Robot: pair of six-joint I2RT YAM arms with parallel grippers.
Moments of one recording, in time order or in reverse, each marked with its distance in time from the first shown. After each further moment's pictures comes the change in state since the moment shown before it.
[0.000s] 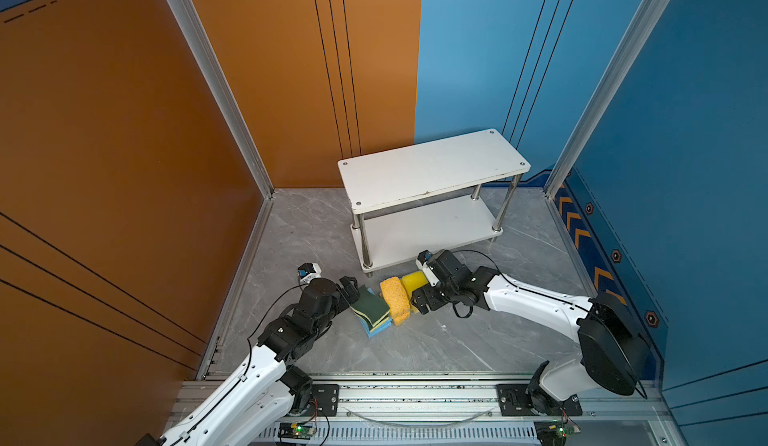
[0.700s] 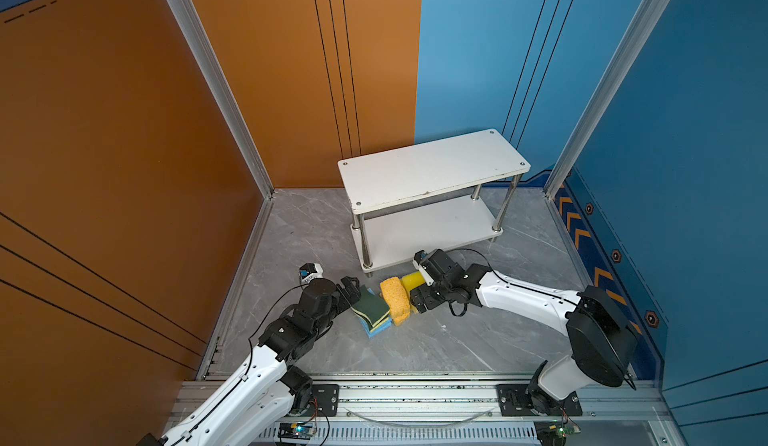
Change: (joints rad) left arm 0.015 0.002 -0.015 0.038 0.046 -0.004; right arm 0.019 0.054 0.054 -0.040 0.044 -0.001
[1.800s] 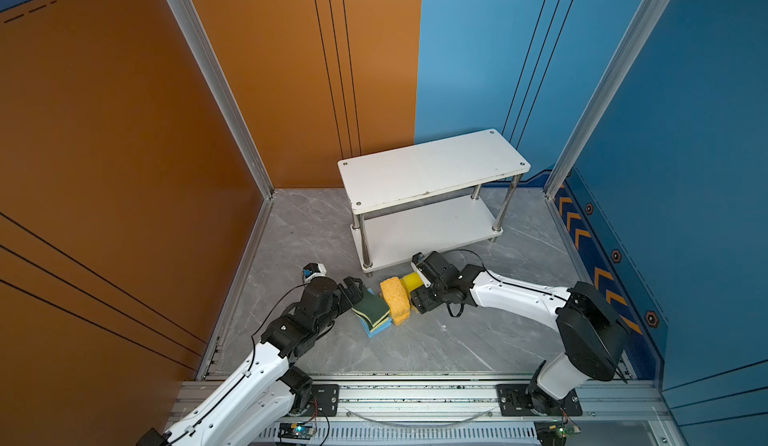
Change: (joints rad) left arm 0.009 0.028 0.000 0.012 0.062 -0.015; right arm 0.008 0.049 0.007 0.000 0.040 -0.015
